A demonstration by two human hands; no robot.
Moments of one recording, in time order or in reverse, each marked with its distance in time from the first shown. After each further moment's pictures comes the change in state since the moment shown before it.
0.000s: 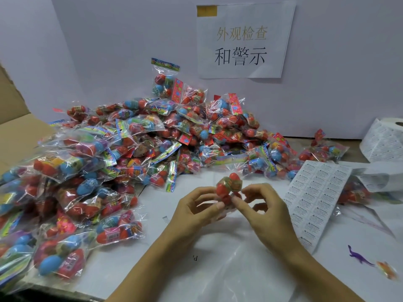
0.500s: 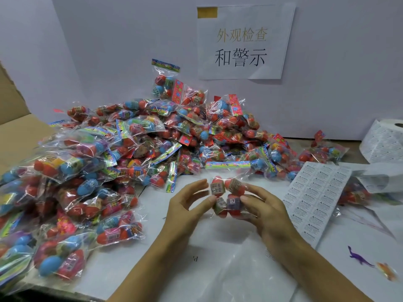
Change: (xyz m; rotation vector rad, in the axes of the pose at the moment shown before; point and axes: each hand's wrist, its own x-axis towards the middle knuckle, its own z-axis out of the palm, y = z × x) left_hand 0.006 -0.003 -0.009 0.176 0.224 0.088; right_hand 0.010 0.001 0.000 0.527 -0.153 0.414
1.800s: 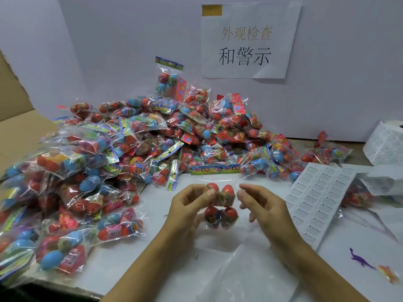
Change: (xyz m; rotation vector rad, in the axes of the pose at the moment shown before) left_hand -0.005 0.010 0.005 -0.203 -0.063 -0.167; right_hand -0.010 -0.006 0.001 -0.285 0.028 -0.156
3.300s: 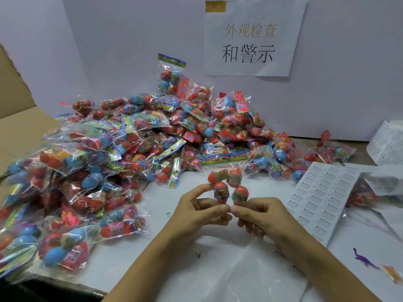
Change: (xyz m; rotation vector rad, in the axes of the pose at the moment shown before) left_hand -0.002 0.002 -0.005 0.089 -0.227 -0.013; right_hand 0.006 0.000 -0.010 -0.170 -0.285 0.203
